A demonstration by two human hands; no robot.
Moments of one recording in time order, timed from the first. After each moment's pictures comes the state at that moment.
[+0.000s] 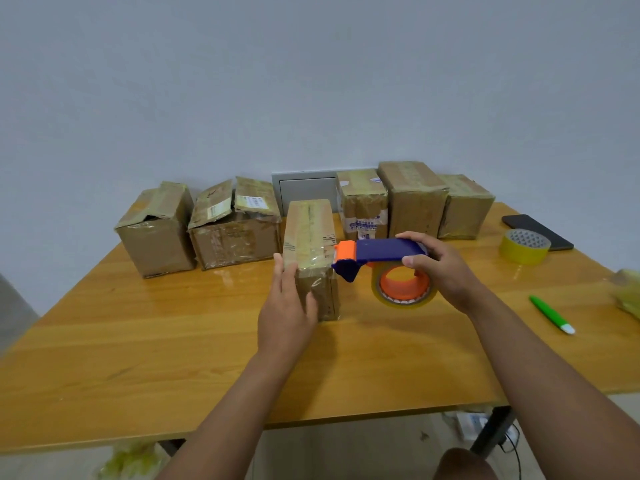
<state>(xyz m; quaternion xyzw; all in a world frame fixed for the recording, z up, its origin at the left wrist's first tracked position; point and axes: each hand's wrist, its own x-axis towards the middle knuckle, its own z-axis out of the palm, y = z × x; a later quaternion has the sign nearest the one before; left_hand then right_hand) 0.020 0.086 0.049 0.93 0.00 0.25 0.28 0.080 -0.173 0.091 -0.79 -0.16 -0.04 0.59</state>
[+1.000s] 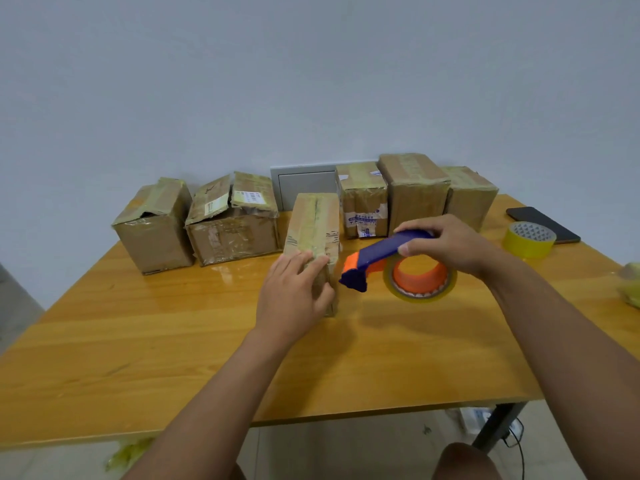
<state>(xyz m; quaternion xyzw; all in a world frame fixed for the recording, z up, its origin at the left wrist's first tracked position) 0.045 0.087 0.061 0.94 -0.12 0.29 0.12 0.093 -0.188 0.138 -0.90 -0.19 0.01 0.40</state>
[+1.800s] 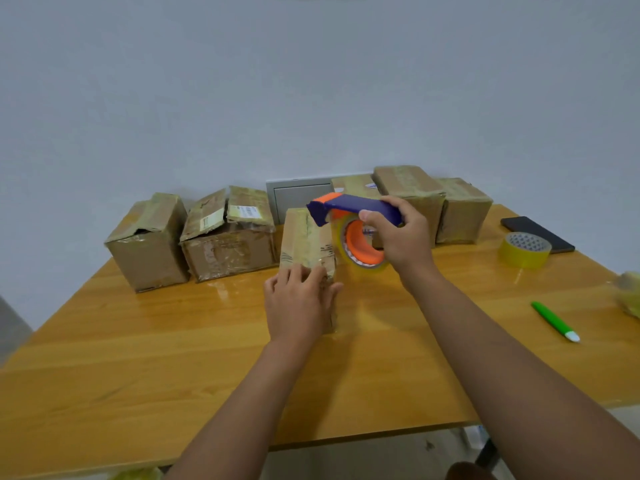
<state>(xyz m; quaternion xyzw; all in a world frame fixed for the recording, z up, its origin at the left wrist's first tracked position) 0.059 0.066 0.059 0.93 -0.03 0.36 0.09 0.103 -0.104 0.135 -0.72 -0.05 -0.24 0.65</state>
